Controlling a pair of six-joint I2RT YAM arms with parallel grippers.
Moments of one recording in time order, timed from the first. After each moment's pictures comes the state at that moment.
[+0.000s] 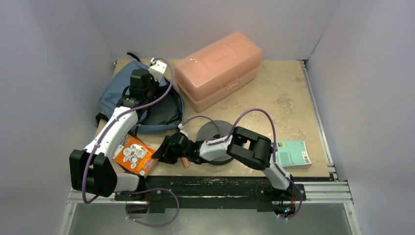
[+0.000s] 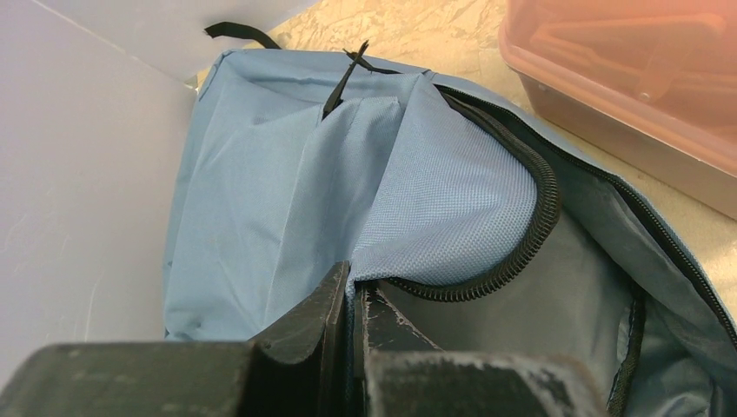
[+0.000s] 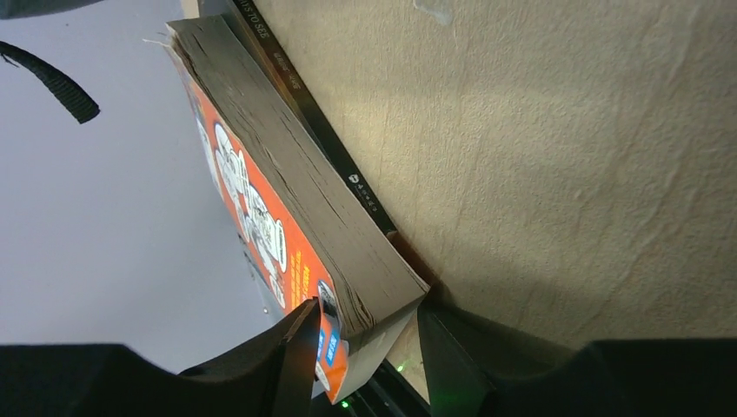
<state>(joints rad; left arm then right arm) -0.21 1.33 1.08 -0.21 -0.22 0.38 1.22 2.16 1.24 0.37 -0.01 1.49</state>
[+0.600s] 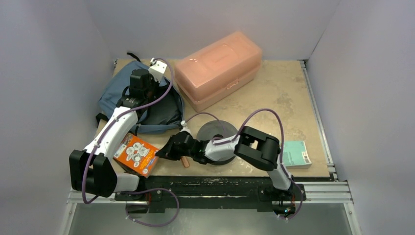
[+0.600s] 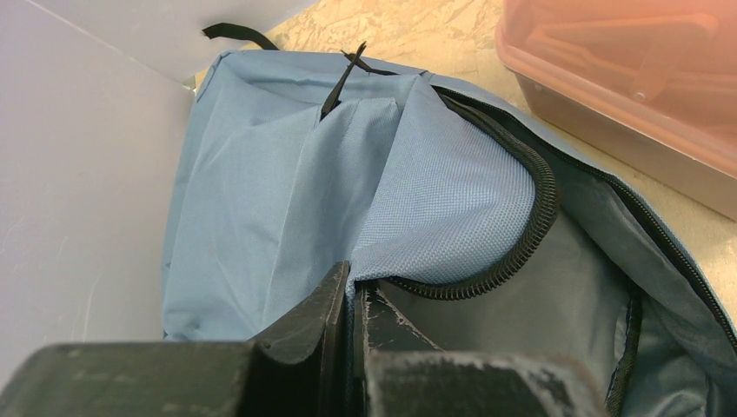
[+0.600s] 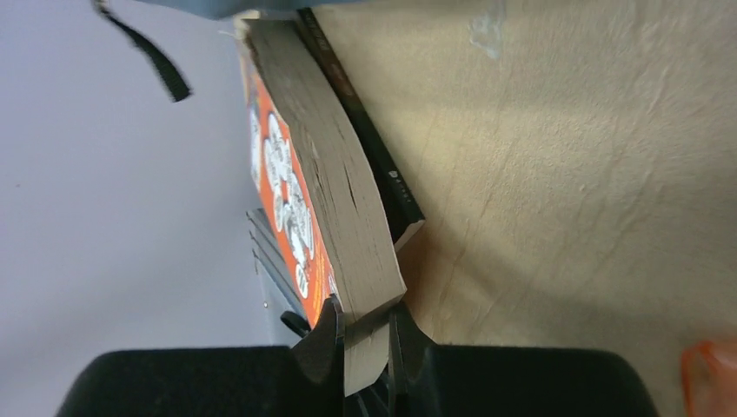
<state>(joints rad) -0.21 1.33 1.09 -0.22 -0.21 0.38 1.21 2.11 1.17 0.44 0.02 1.43</state>
